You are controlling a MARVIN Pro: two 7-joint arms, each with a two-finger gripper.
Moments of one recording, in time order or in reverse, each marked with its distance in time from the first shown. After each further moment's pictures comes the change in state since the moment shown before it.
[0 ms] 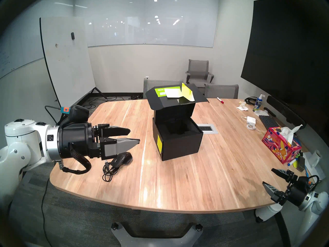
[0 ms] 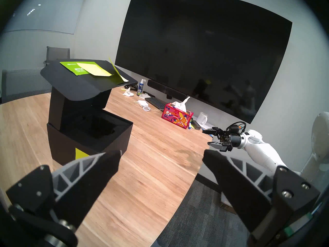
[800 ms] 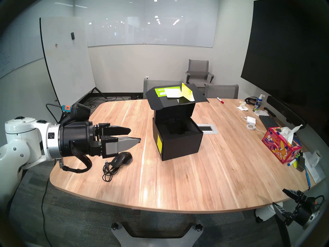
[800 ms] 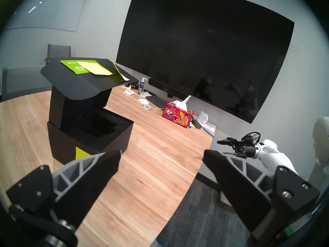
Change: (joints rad) left arm -0.030 0.022 0.019 0.000 -0.041 0.008 0.040; right arm -0.180 -0.125 0.198 -0.013 -0.007 -0.046 0.048
